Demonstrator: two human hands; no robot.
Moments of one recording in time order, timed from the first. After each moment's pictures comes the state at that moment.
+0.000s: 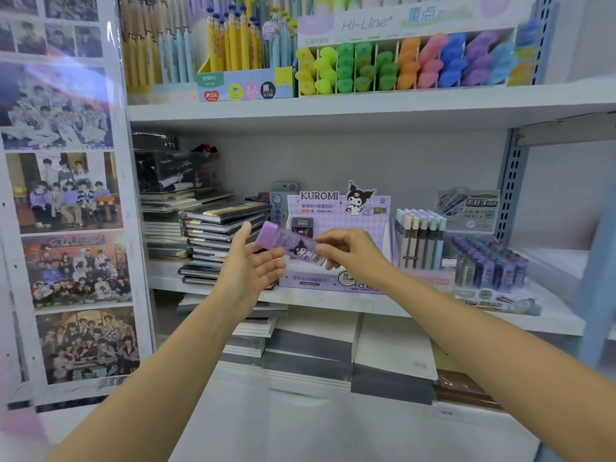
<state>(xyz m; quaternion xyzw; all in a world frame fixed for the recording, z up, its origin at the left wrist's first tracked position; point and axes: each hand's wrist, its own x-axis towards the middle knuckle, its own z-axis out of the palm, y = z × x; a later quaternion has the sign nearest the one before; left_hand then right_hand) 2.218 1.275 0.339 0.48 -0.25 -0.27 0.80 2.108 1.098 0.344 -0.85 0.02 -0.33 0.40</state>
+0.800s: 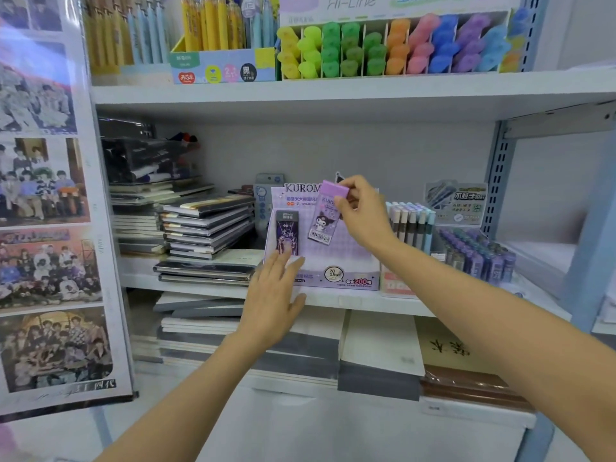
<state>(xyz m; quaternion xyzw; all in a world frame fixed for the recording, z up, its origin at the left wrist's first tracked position) 2.209 1.230 0.272 0.78 -0.54 0.22 0.22 2.106 1.079 0.384 -0.81 0.16 -0.49 0.28</state>
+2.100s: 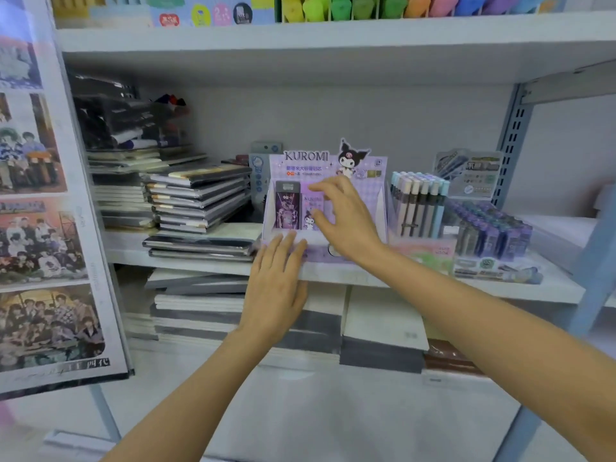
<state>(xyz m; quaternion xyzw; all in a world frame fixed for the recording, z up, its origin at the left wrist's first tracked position) 2.200 1.231 0.243 0.75 -0.55 0.29 0.23 2.121 1.096 0.329 -0.88 0.12 -0.43 0.13</state>
